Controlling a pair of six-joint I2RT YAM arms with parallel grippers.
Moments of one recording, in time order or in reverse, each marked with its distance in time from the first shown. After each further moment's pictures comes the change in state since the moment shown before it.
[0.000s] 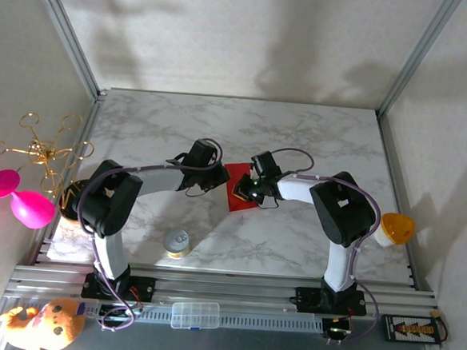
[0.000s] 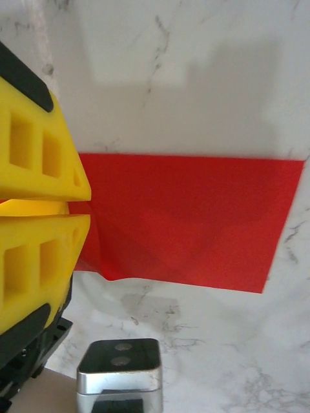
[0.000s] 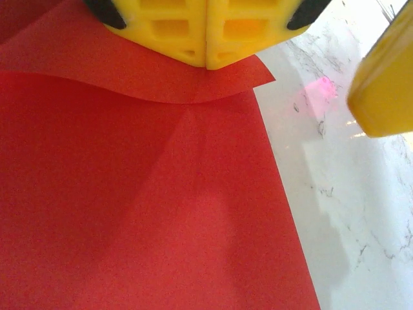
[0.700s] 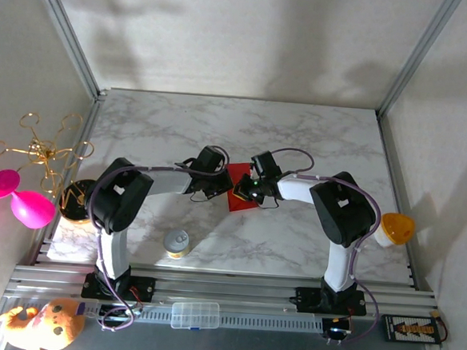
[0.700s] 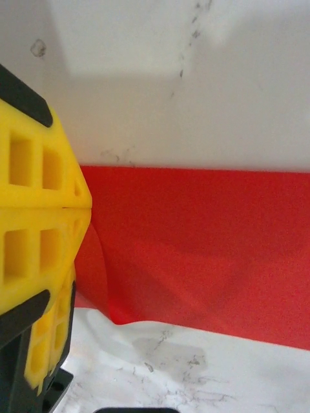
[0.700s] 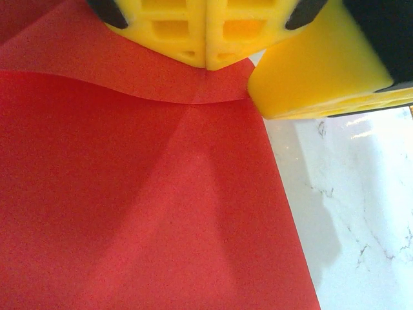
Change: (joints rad) left arm -0.042 0.071 0.016 -0.016 -0.015 -0.003; right arm 0.000 0.000 0.000 -0.001 0.000 -0.002
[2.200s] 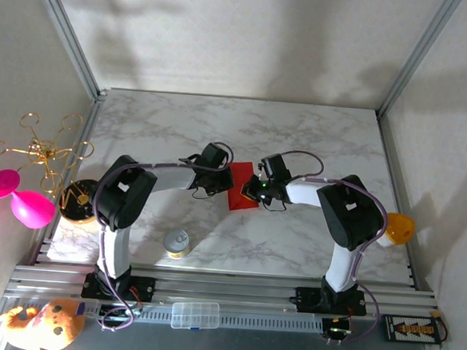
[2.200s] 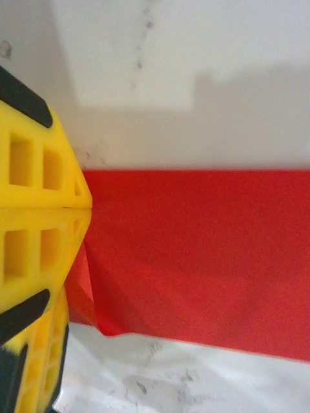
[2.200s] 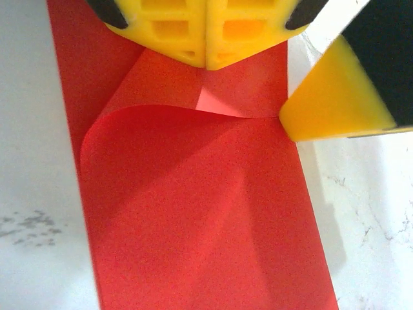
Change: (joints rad) left arm -0.002 0.039 0.098 -0.098 -0.033 0.091; right arm -0.057 -0.055 -0.106 0.082 0.005 -0.042
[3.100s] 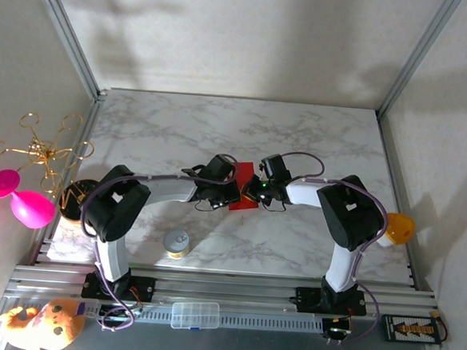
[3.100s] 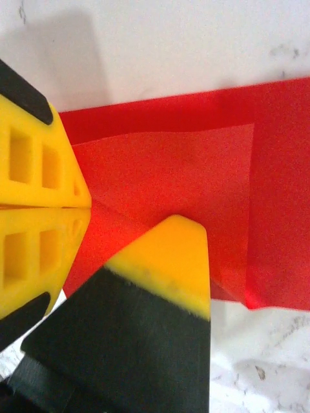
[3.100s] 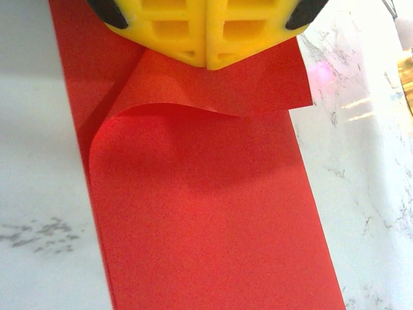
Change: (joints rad) left arm -0.116 -0.106 -0.107 -0.014 0.031 -0.072; right arm 0.000 0.000 -0.004 0.003 0.011 0.050
